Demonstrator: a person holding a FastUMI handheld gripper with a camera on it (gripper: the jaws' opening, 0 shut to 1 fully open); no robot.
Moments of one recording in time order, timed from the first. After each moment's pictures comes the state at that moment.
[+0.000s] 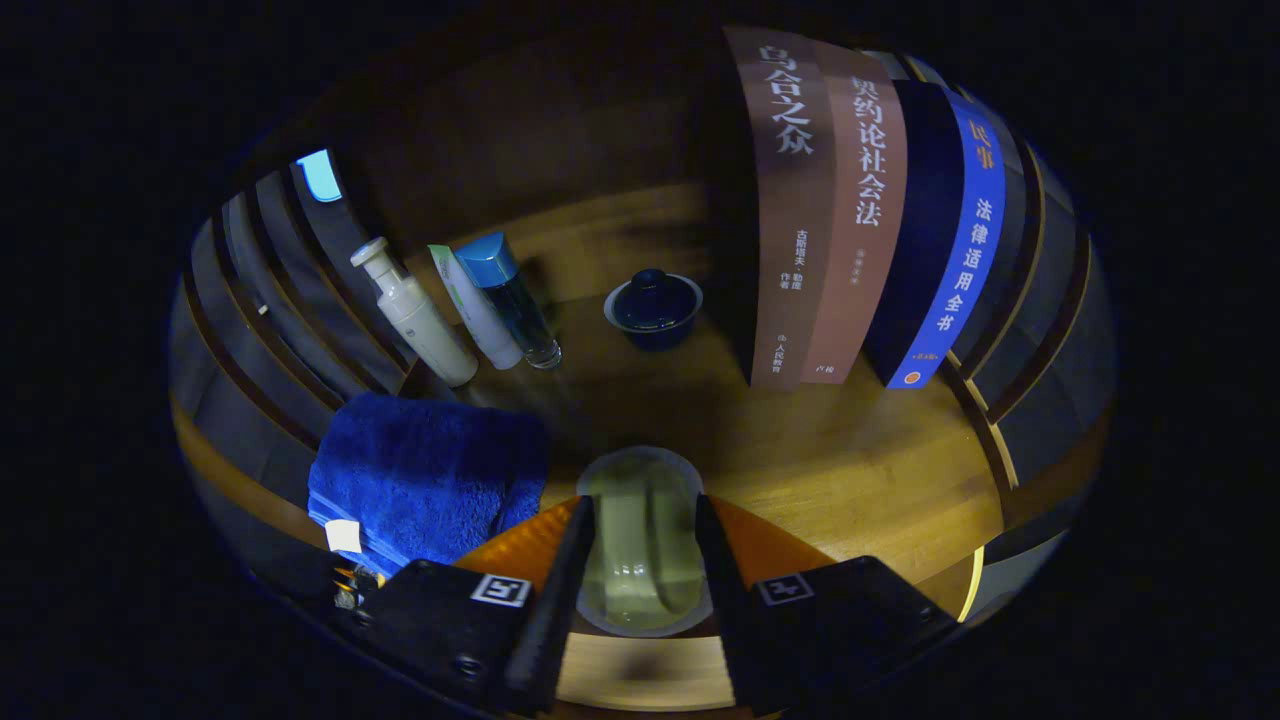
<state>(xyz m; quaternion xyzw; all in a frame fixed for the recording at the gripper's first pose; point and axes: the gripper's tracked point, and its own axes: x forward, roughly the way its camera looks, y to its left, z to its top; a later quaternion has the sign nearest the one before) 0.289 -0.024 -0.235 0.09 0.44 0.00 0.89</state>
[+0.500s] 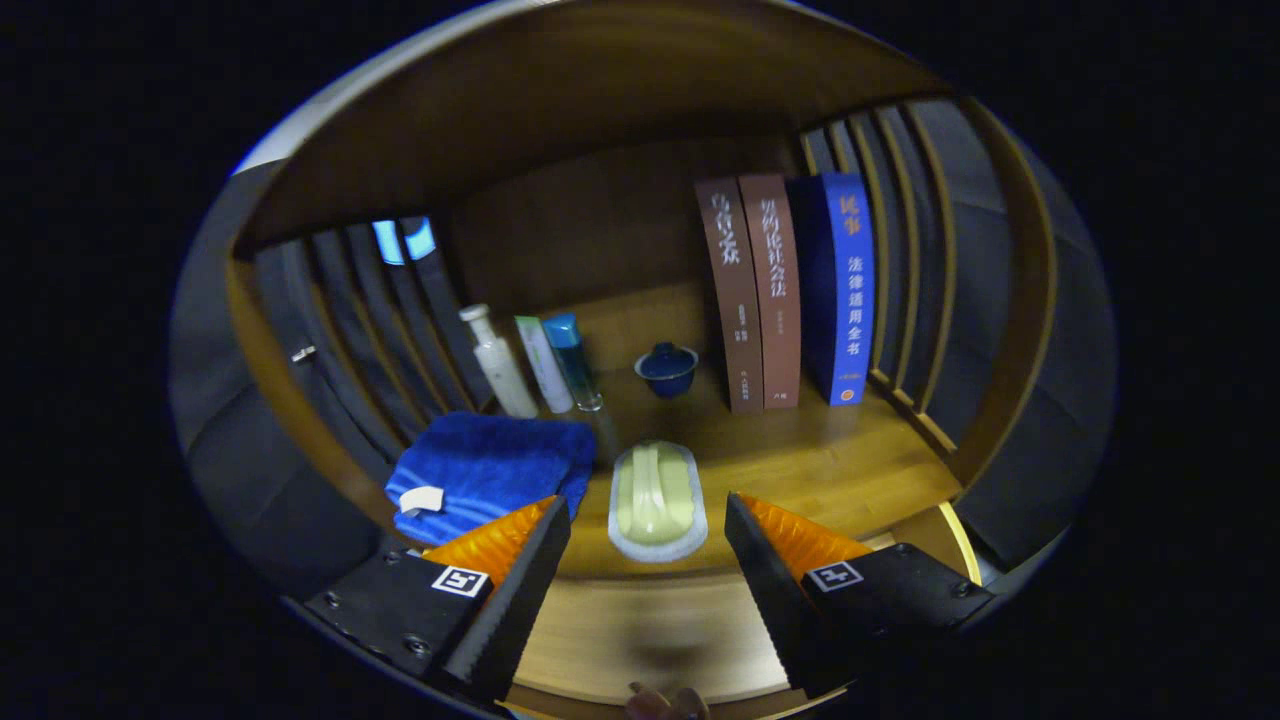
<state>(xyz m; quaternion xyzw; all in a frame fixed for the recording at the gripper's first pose) 0.177 -0.024 -0.152 0.08 0.25 0.01 0.96</state>
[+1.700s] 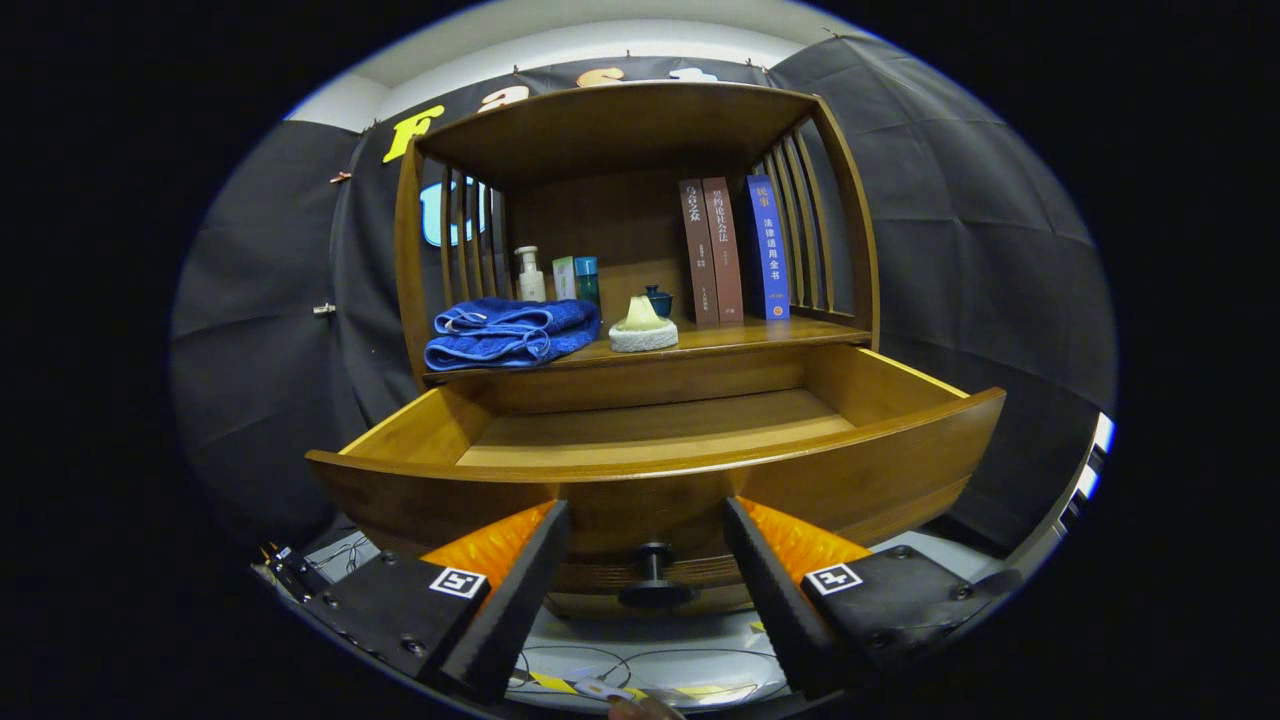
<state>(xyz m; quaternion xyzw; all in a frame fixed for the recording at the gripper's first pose) 0.004 -0.009 -0.279 0.05 0.17 -0.01 0.98</state>
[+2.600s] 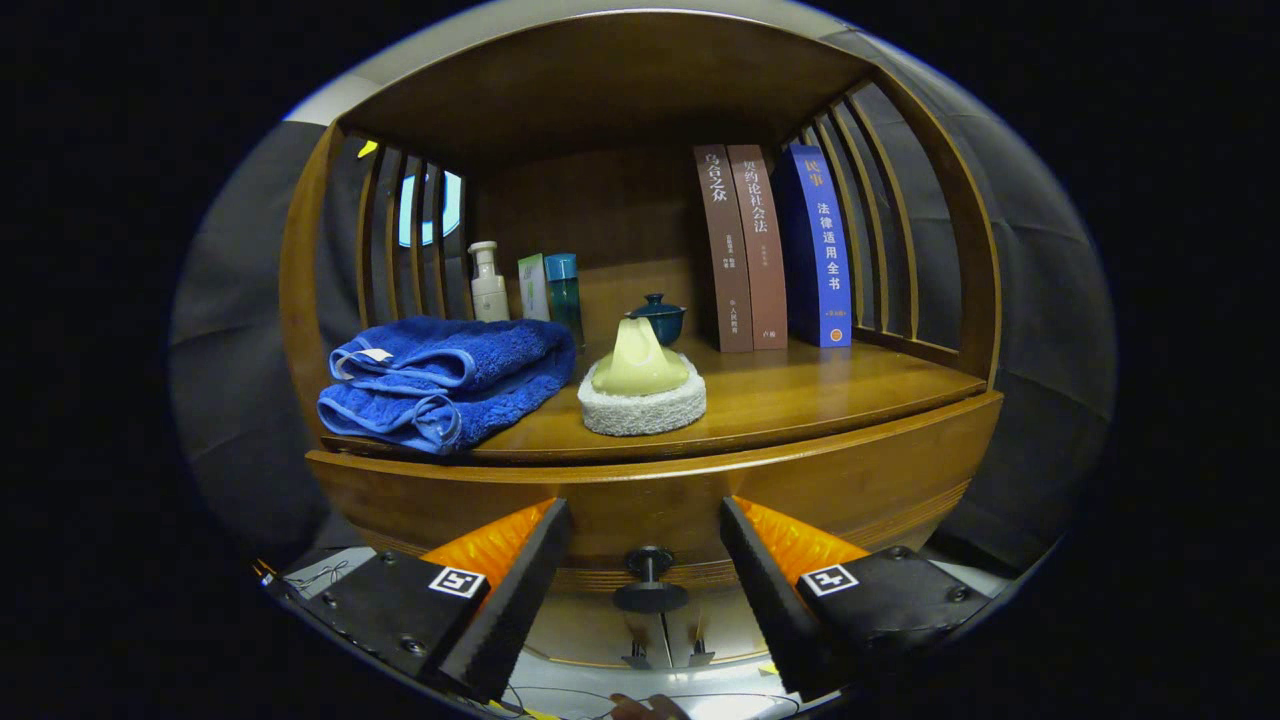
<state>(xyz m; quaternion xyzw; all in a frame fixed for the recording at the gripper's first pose) 0.170 -0.012 -0.294 0.04 0.17 -0.02 0.98</state>
